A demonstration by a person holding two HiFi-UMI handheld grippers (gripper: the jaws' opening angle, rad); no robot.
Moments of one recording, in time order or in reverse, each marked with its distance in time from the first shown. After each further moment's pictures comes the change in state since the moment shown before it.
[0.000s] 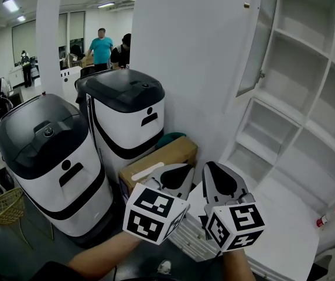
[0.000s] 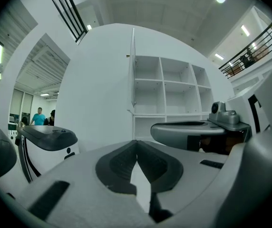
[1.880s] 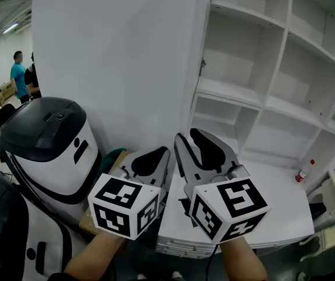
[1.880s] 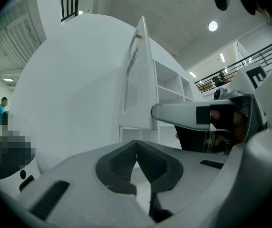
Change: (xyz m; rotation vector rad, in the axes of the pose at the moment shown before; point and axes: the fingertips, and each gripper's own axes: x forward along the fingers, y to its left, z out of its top) left arm 0.174 0.061 0.061 -0.011 -0.061 -0.410; right arm 0.118 -0.122 0.069 -0.023 -0.049 -0.397
